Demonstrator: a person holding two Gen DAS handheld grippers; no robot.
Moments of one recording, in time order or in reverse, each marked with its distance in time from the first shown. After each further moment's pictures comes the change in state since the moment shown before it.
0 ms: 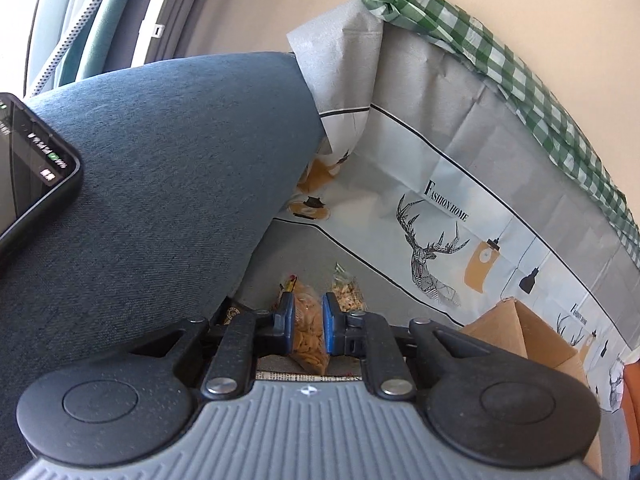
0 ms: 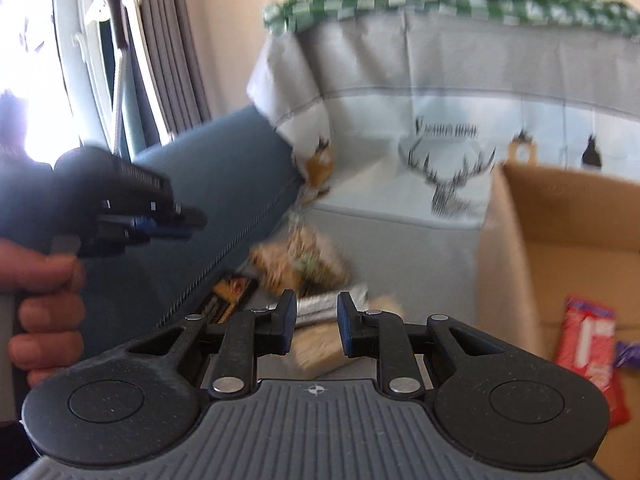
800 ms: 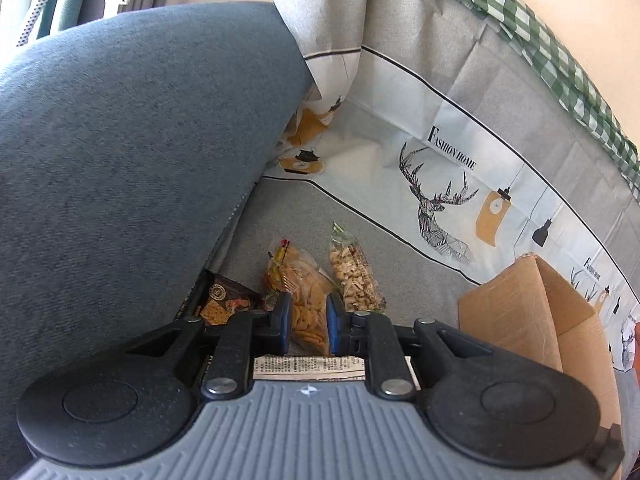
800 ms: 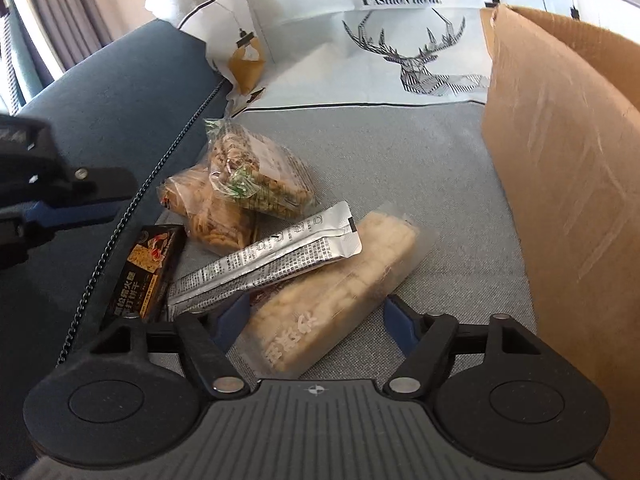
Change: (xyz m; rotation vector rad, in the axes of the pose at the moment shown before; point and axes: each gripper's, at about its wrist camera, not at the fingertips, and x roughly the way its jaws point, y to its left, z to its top) left arm 0.047 -0.011 -0.002 0.071 0.145 0.011; right arm 0.110 -0.016 -0.014 0.193 0.238 -0.141
